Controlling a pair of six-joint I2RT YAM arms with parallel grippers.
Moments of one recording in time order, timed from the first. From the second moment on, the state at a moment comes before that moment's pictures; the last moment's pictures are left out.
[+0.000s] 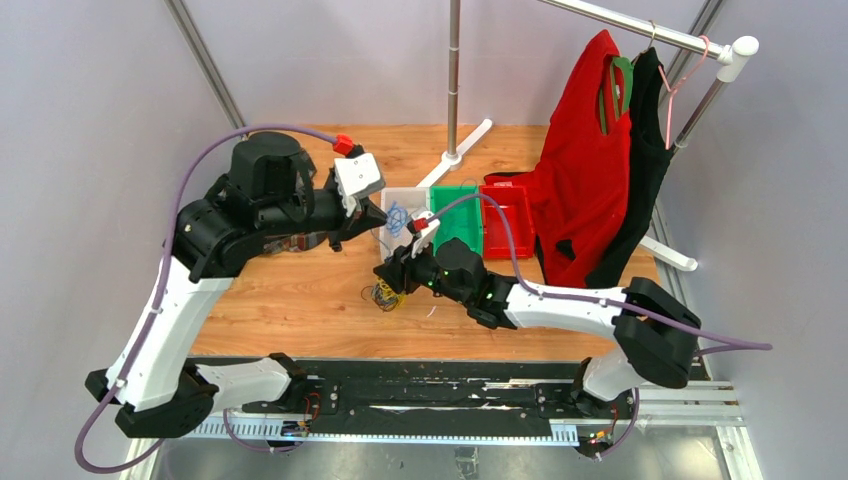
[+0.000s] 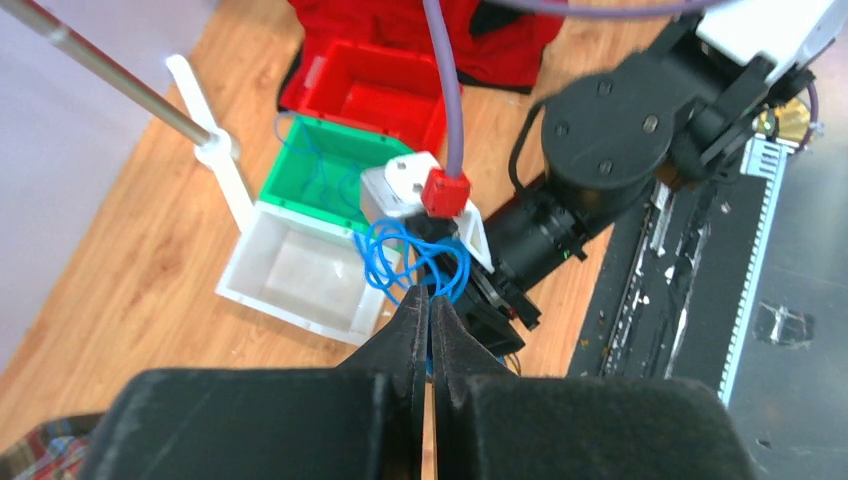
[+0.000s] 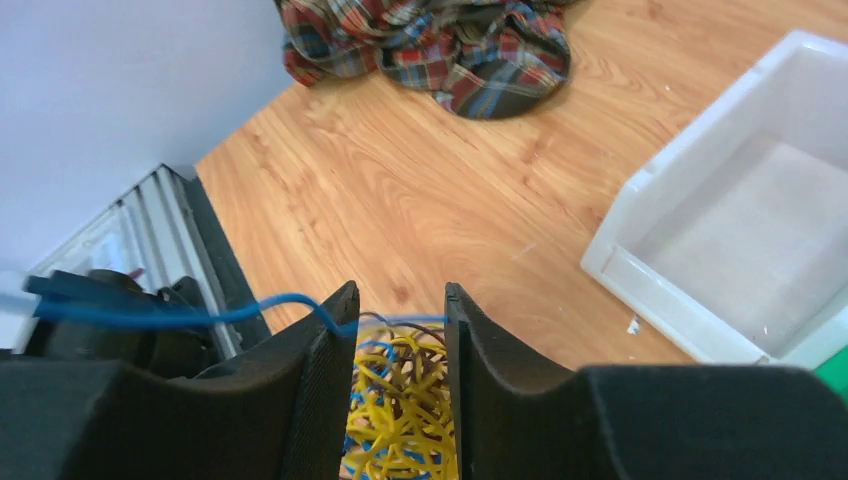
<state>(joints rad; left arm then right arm) -0.64 1.15 1.73 -1.05 0.46 0.37 1.09 1.48 0.86 0.47 0.06 0.35</state>
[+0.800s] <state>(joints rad) -0.64 1.23 1.91 -0.98 0.38 0.34 1.07 1.41 0.67 0.40 0.24 0.43</state>
